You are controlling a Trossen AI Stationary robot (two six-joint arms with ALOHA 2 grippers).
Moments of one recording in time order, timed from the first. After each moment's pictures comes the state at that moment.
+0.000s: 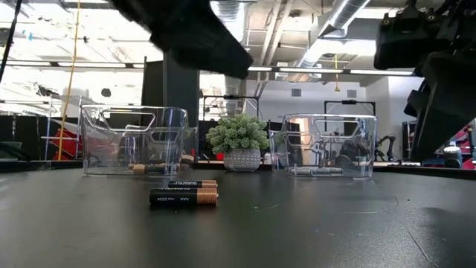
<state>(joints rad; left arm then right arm) -0.44 1.69 1.02 0.11 -0.51 -0.17 0.58 1.50 0.76 -0.30 0.24 0.97</state>
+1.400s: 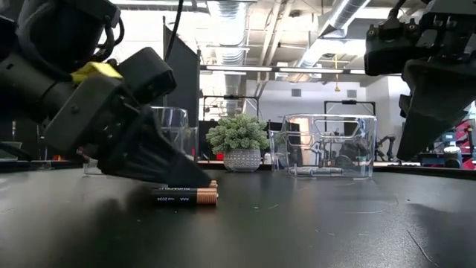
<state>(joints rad) -0.49 2.00 0.65 0.90 -0.50 -0.37 0.53 1.50 0.76 -0.30 0.24 1.02</state>
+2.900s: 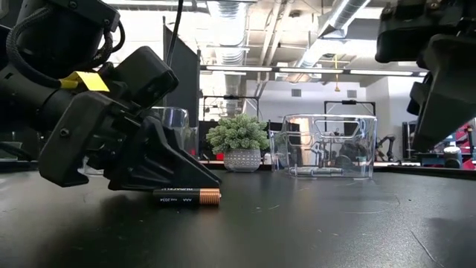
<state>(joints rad) -0.48 2.07 0.65 0.91 -0.49 -0.25 0.60 1.50 0.76 -0.23 0.24 1.02</state>
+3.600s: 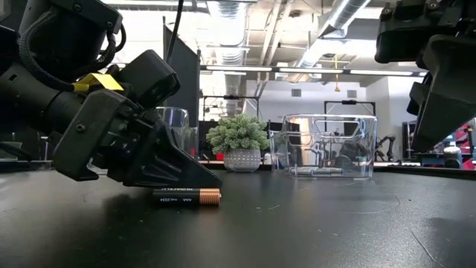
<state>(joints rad) -0.48 2.07 0.65 0.91 -0.50 -0.31 0.60 1.50 0.76 -0.23 0.24 1.02</state>
